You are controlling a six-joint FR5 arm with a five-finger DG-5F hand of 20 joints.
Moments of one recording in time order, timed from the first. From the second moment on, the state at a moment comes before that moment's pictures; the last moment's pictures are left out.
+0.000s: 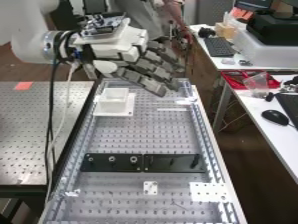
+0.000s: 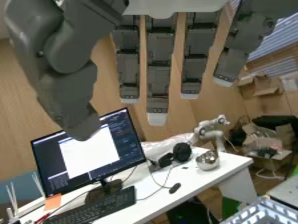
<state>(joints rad) 1.59 -1.70 -1.87 -2.61 -1.21 -0.50</state>
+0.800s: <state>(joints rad) 1.66 -1.73 -1.85 -2.57 -0.97 -0.79</state>
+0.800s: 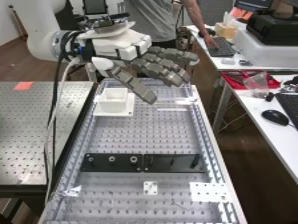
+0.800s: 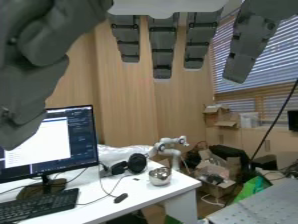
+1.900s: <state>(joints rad) 1.67 -1.72 -1.78 -2.59 -1.05 -0.88</state>
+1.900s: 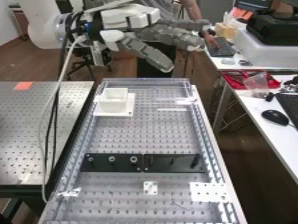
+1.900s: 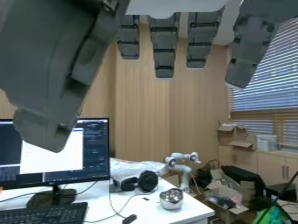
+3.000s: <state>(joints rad) 1.65 -1.69 -1.73 -2.76 -1.10 -0.82</state>
